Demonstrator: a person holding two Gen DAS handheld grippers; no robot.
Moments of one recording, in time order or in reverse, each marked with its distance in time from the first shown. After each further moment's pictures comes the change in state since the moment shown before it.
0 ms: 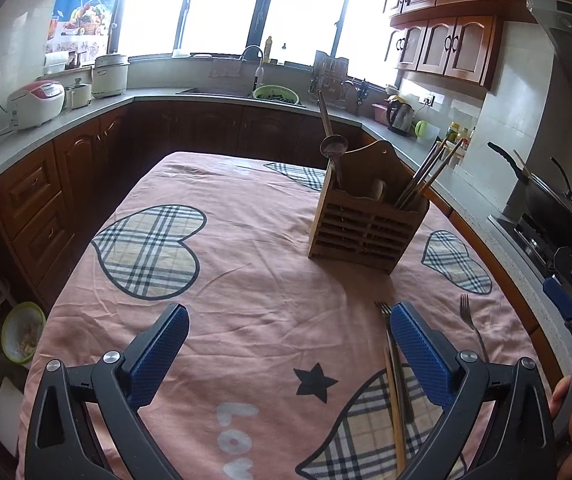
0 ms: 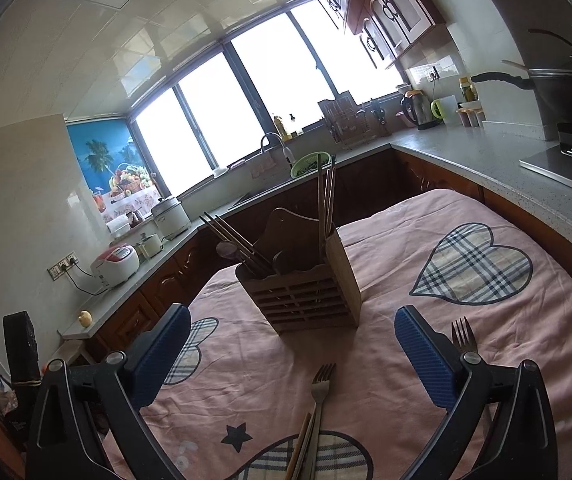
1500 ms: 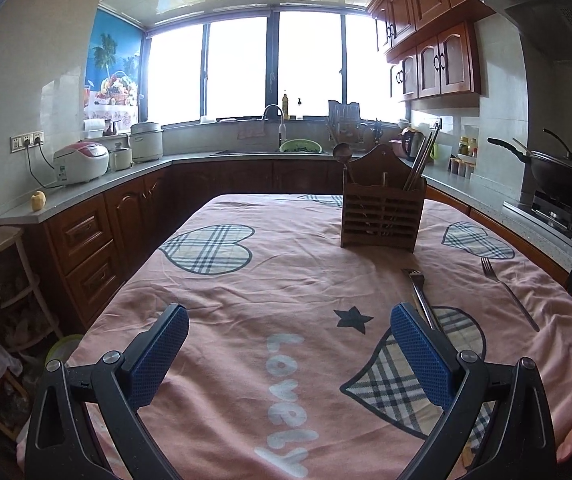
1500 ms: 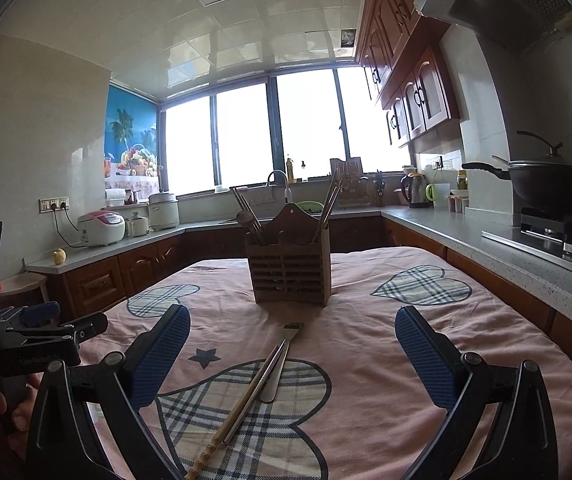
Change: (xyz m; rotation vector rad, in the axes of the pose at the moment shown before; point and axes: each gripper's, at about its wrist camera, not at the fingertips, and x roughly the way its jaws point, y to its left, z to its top) left arm -0.080 -0.013 -0.119 0.130 -0.234 0.142; right arm -0.089 0.031 -0.117 -0.315 -0.194 -0.100
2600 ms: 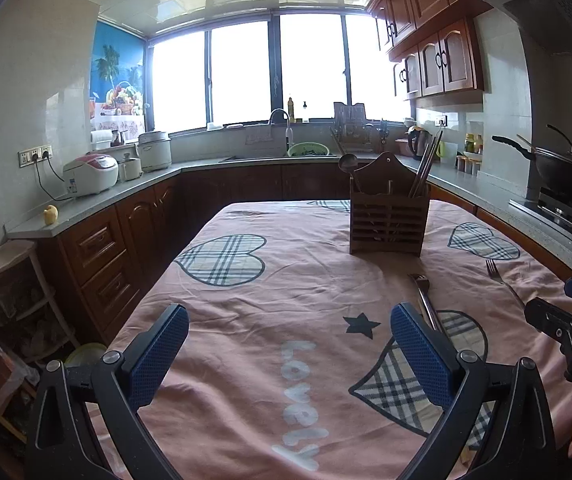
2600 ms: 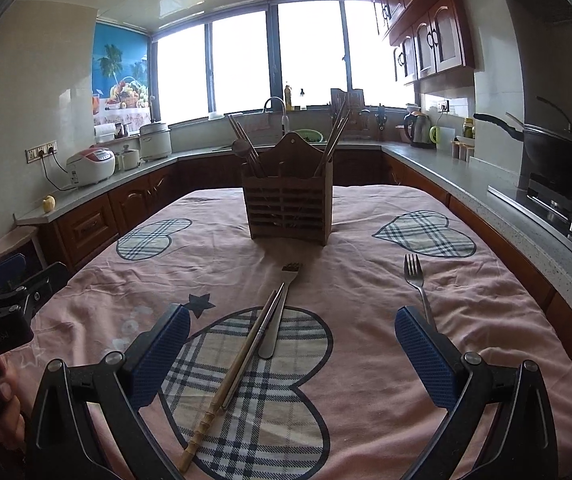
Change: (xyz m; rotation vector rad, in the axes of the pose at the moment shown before) left arm -0.019 -0.003 0.009 0.033 -0.010 0.047; right arm 0.036 0.007 0.010 -0.023 0.321 0.007
